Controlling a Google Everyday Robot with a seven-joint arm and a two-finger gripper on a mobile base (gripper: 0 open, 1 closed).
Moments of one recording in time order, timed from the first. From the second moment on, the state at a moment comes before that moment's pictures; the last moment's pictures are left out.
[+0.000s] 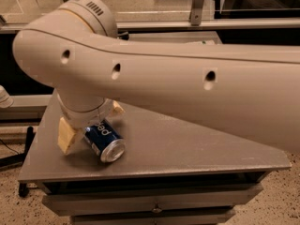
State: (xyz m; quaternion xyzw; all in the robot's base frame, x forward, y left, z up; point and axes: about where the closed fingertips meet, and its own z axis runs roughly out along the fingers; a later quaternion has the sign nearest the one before) arm 0.430 0.130 0.838 -0.36 0.92 0.03 0.13
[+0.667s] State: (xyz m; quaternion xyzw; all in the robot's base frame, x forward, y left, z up) arm 0.442 0.114 0.840 -0.37 0.92 -0.03 0.14
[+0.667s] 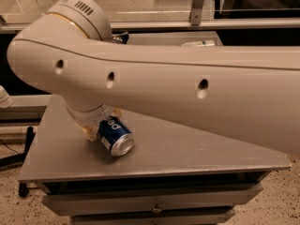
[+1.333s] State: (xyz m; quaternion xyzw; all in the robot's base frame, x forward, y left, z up) arm 0.488 0.083 0.865 -0.35 0.92 0.06 0.19
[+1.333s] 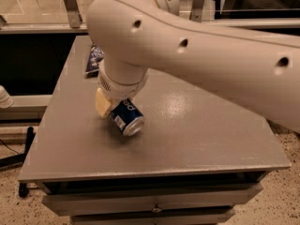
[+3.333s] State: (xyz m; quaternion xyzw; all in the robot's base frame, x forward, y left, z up) arm 0.517 0.068 0.982 -0.28 0.76 0.39 0.44
